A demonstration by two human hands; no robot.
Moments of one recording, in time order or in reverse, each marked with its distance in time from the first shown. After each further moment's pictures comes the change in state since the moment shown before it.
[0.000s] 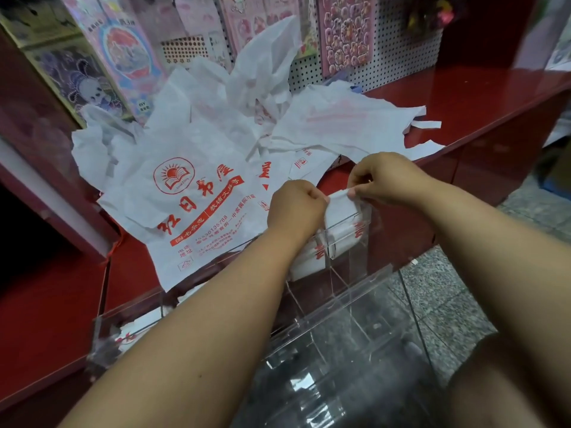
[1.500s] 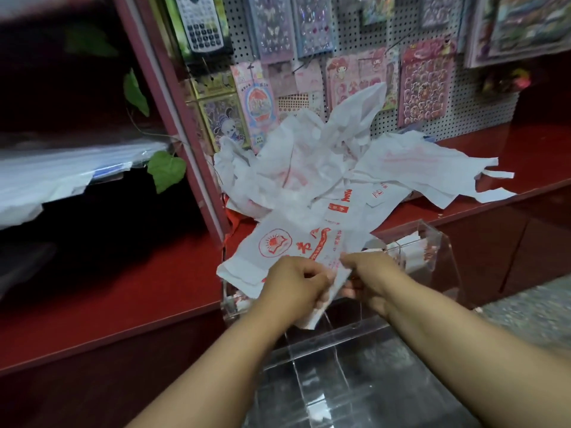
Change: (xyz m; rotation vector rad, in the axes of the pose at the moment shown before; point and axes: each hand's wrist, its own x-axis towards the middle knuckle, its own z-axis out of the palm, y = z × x) left_hand -0.158 -0.045 -0.136 -0.137 -0.038 -0.159; right_hand -0.092 -0.189 0.083 1.266 -0.177 0.625
